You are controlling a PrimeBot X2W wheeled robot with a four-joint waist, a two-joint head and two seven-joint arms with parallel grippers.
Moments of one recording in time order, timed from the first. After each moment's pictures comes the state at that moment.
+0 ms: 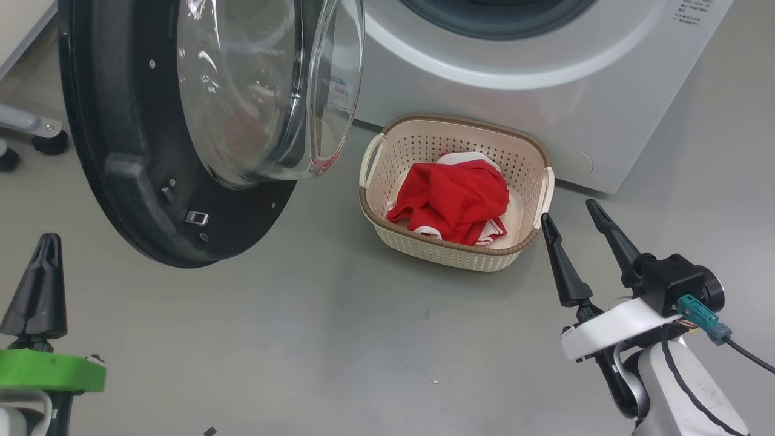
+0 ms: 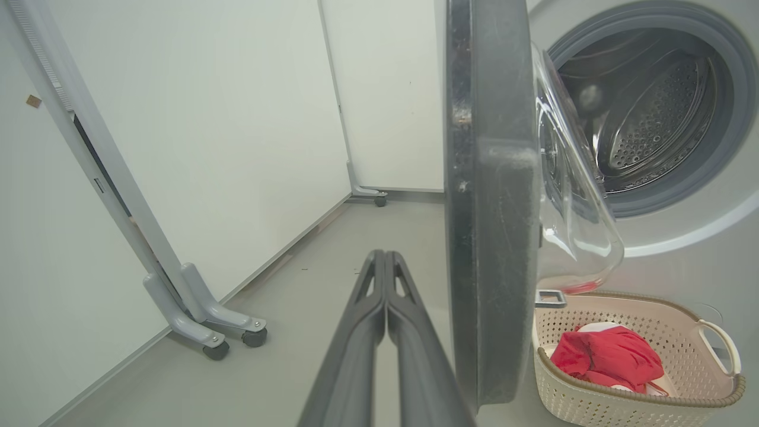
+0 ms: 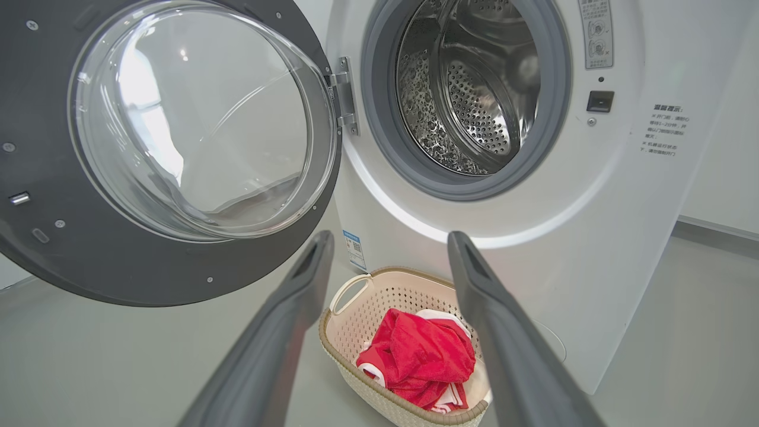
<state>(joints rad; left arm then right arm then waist) -0.09 0.29 0.05 0.15 -0.42 -0.13 -0.25 -0.17 -0.13 0.24 0.19 0.27 0.12 -0.25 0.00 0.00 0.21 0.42</state>
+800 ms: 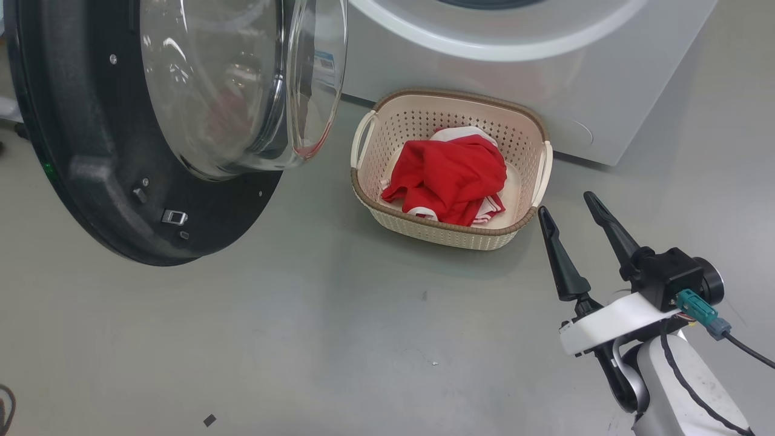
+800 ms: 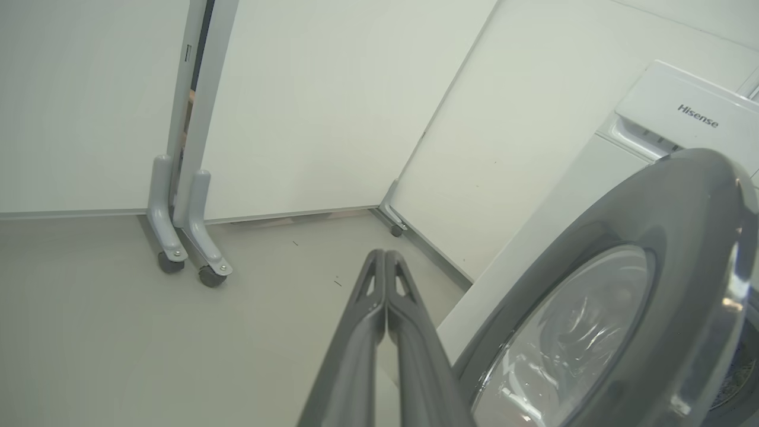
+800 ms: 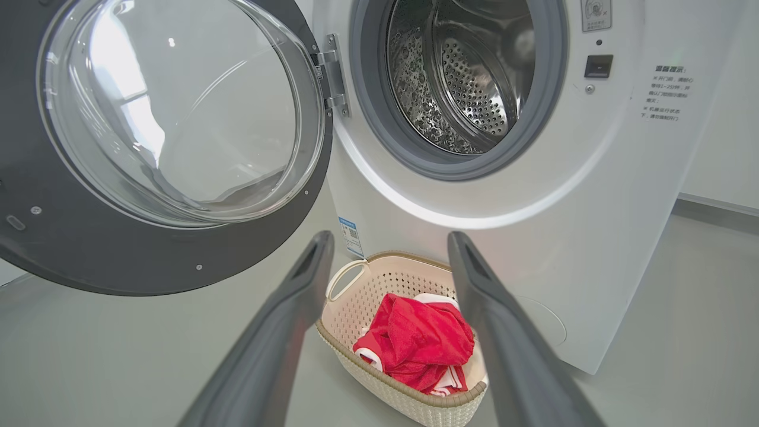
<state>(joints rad) -0.30 0.30 0.26 0.21 -1.00 -0.12 -0.03 -0.19 -0.13 0.26 0.19 0.27 0.12 -0.25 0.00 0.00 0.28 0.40</state>
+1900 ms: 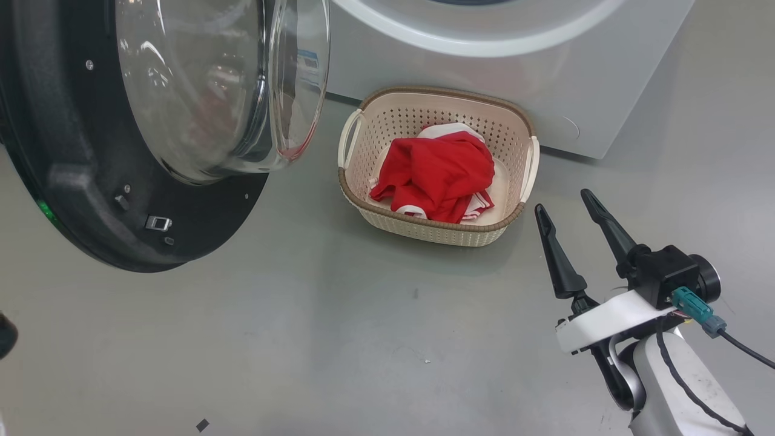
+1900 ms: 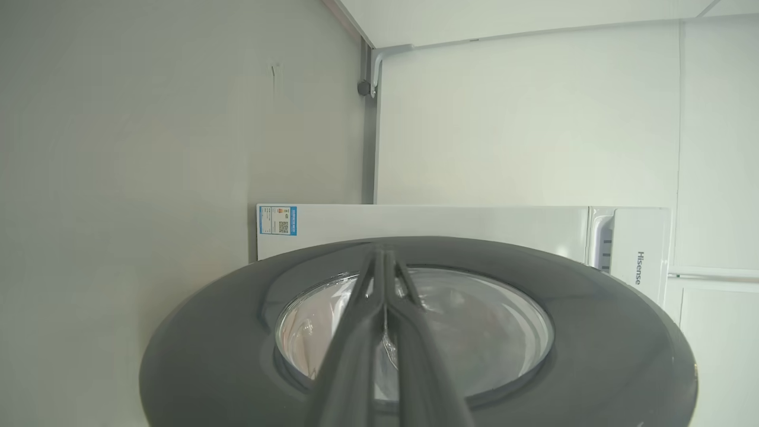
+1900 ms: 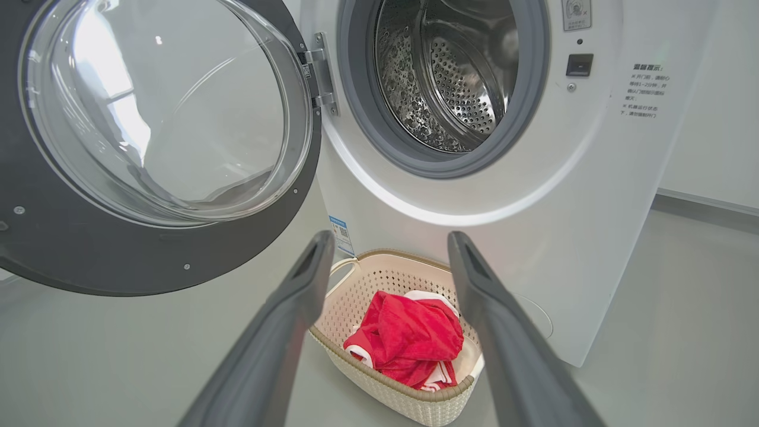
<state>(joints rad) -0.52 0.21 0.50 0.46 -1.61 0.13 0.47 -0.20 -0.14 0.27 0.19 0.27 0.12 -0.25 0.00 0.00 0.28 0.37</state>
